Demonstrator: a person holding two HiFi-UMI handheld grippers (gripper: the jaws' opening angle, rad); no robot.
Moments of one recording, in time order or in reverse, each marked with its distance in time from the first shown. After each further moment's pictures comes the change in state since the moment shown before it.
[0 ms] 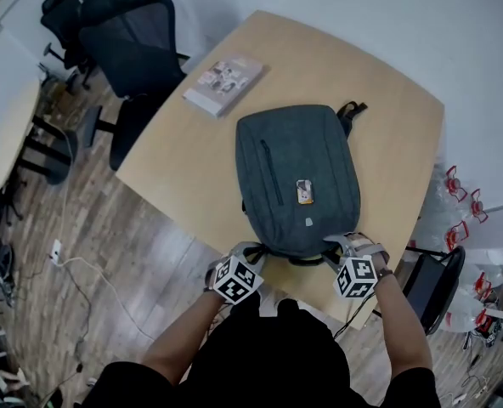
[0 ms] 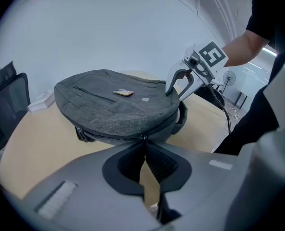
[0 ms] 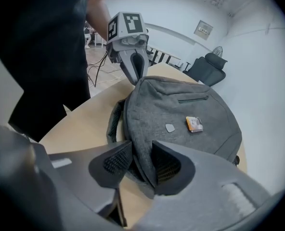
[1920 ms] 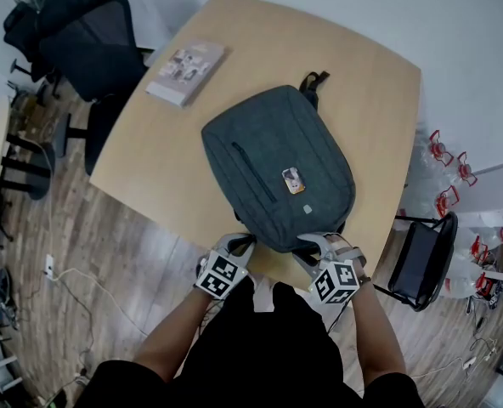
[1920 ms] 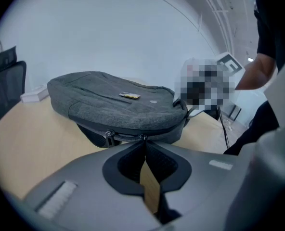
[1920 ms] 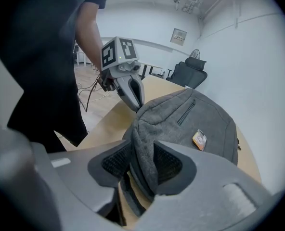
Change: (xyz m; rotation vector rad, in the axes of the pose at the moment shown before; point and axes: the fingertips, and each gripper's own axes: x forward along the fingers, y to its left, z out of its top) left arm 0.010 -0.017 0.005 -0.062 -0.117 -0.077; right arm -0.014 0.034 0.045 0.230 -0.152 -0.093
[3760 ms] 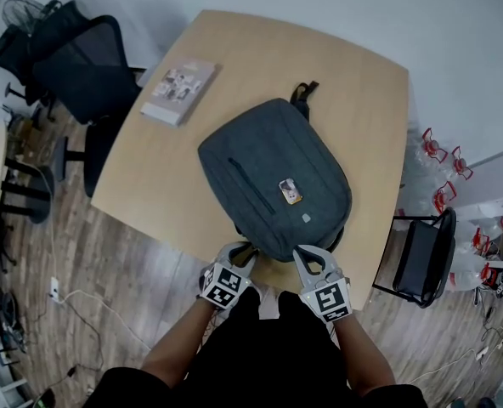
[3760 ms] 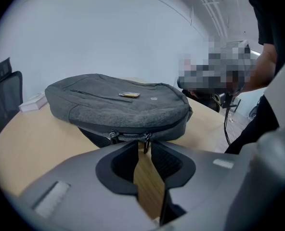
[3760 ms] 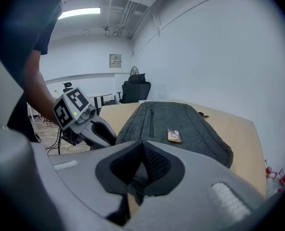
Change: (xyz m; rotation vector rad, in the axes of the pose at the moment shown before) left arm 0.002 0.011 -0.009 0.090 0.025 0.020; right arm -0.030 -0.038 0.037 0.649 -0.297 -0.376
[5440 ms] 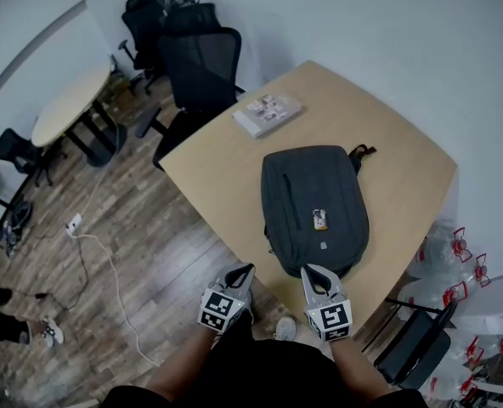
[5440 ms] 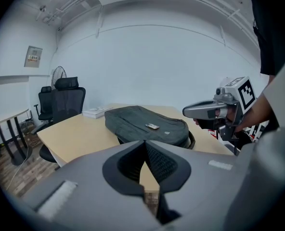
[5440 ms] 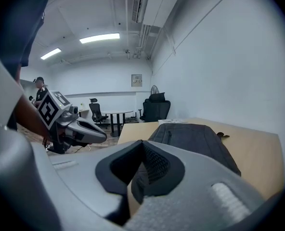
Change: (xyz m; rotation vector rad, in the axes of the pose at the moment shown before) left arm -0.118 -0.046 0.037 -0.315 -0.325 0.517; right arm -0.044 0.013 0.037 -0.088 -0.207 0.261
